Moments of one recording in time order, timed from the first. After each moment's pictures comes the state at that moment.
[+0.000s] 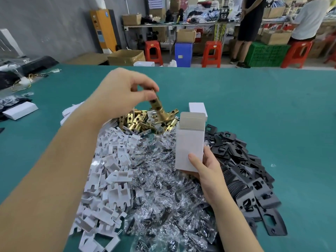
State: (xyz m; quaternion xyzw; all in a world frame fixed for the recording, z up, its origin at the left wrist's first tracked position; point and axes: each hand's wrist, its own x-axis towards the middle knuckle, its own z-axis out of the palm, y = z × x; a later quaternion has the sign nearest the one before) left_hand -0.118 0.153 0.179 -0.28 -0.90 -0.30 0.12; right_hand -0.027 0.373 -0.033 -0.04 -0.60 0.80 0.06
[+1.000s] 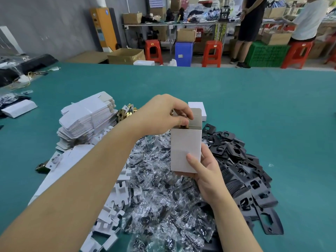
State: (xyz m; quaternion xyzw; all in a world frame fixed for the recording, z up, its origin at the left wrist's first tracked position) left_hand -0.113 0.222 0.139 -0.34 -0.90 -0.28 -0.01; right_hand -0.020 0.373 -0.022 0.05 -0.54 0.84 0.03
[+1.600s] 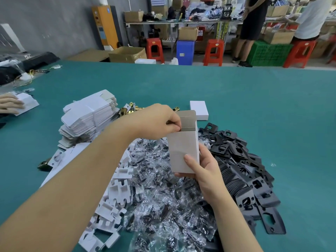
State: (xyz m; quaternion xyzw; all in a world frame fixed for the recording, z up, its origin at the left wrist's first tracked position) left_hand -0.120 0.204 0.130 -0.35 -0.93 -0.11 -0.07; right_hand -0.021 0.369 -0.028 0.03 -0.57 0.82 0.03
